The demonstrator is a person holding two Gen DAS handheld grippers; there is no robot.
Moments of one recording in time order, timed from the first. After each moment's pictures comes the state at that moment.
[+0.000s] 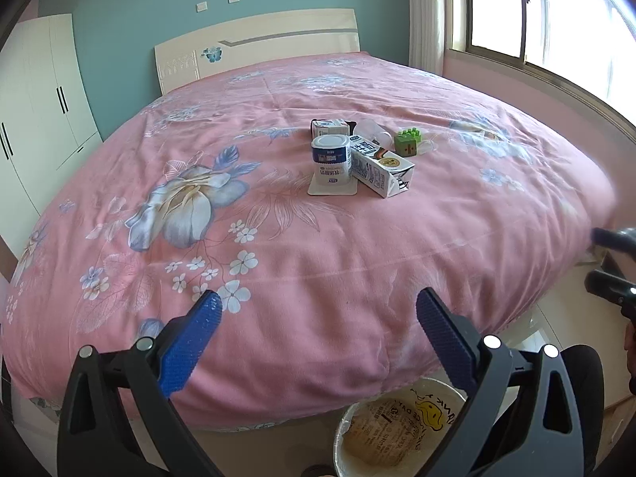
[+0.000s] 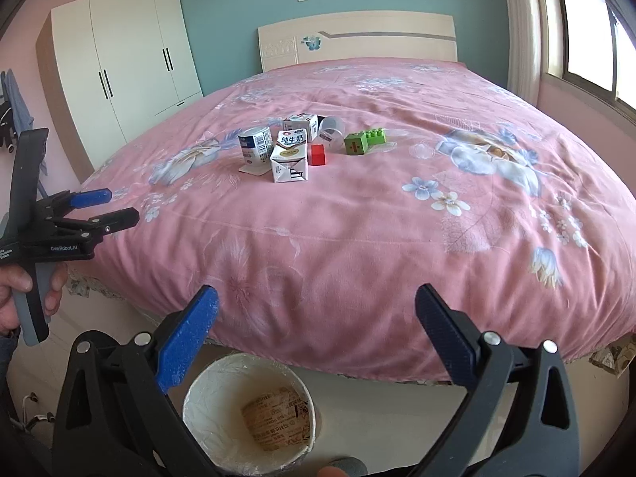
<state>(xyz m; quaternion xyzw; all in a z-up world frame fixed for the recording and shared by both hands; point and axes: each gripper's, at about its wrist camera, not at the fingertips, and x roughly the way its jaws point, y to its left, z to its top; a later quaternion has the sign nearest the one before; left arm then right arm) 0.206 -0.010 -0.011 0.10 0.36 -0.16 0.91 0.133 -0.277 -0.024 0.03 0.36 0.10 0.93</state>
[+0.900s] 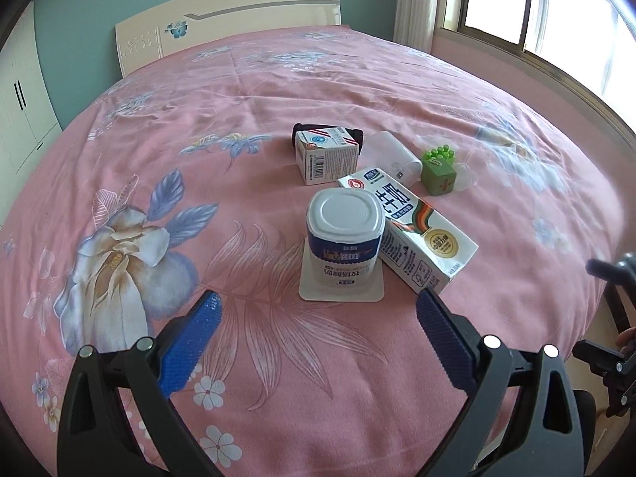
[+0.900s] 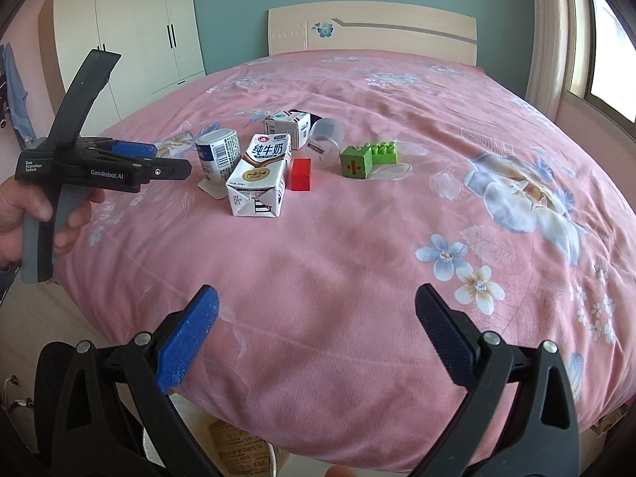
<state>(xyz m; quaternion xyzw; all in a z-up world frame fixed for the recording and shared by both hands) 0.378 -0.055 -0.033 0.10 0.42 -0.20 0.88 0.253 -0.274 -0.045 -0.01 0.37 0.10 0.92</state>
